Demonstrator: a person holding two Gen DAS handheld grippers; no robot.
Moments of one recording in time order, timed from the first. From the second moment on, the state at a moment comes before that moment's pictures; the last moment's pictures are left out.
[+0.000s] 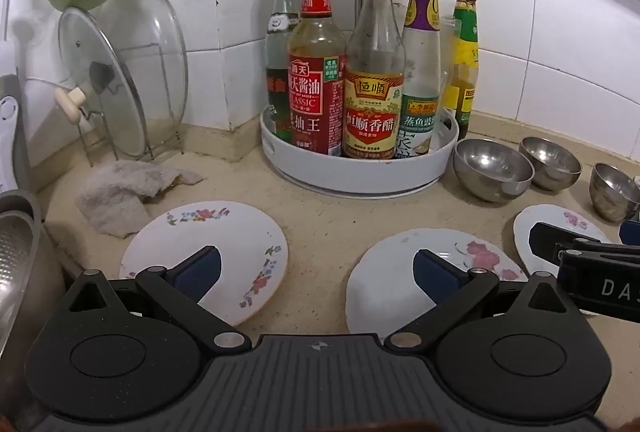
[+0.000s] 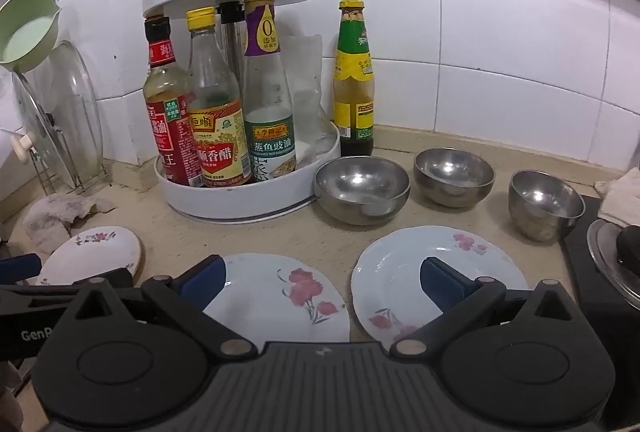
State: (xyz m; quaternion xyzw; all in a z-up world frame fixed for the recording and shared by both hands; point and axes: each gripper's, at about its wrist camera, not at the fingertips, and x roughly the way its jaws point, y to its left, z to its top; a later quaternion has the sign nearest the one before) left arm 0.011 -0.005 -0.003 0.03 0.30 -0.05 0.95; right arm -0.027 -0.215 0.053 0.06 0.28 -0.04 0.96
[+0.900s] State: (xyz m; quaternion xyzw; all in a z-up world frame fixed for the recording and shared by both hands) left arm 0.013 -0.003 -0.005 0.03 0.30 -0.06 0.95; right arm -0.027 -0.207 0.055 0.06 0.28 -0.06 0.96
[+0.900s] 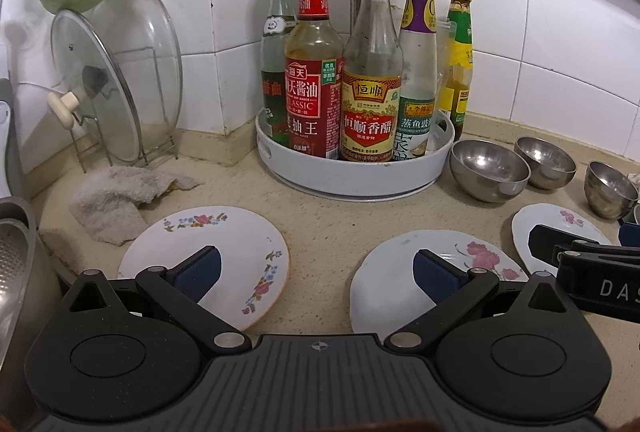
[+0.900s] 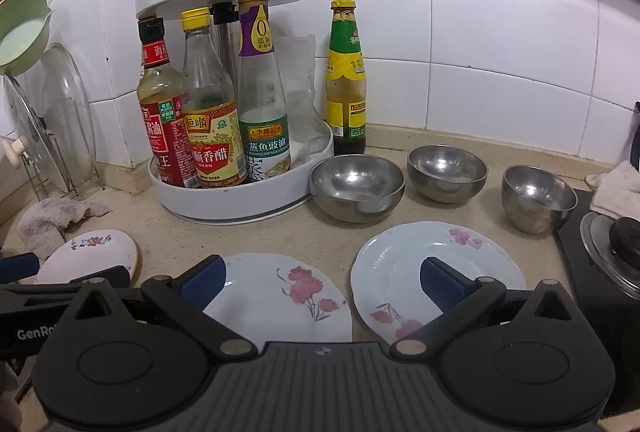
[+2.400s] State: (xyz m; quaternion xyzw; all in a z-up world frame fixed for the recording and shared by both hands) left arm 0.010 -0.020 -0.043 0.06 0.34 -0.16 0.93; right arm -0.041 -0.234 0.022 0.10 0.34 -0.08 0.93
